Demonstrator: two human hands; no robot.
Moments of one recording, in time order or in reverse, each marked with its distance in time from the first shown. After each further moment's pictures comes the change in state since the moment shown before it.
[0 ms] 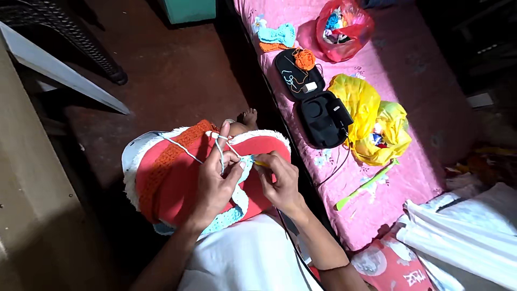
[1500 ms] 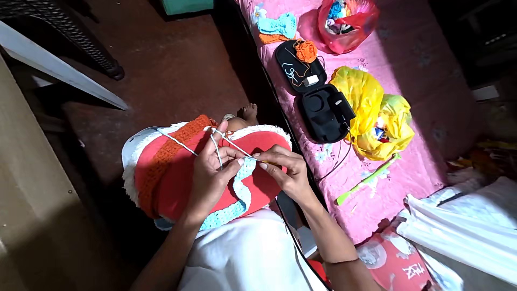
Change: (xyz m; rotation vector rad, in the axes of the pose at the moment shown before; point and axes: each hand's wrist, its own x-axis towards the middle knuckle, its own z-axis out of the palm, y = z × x) left_hand 0.003 0.001 -0.006 -0.203 -0.010 -0.172; right_hand 0.001 0.015 -0.022 0.405 -0.150 0.164
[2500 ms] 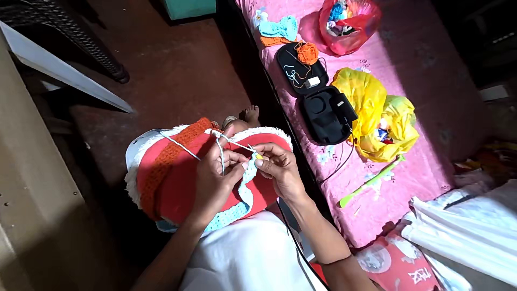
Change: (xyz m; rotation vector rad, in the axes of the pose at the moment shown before) left_hand -0.005 0.010 0.011 0.107 0.037 0.006; right_hand 0.011 -0.013 0.024 0.671 0.137 0.441
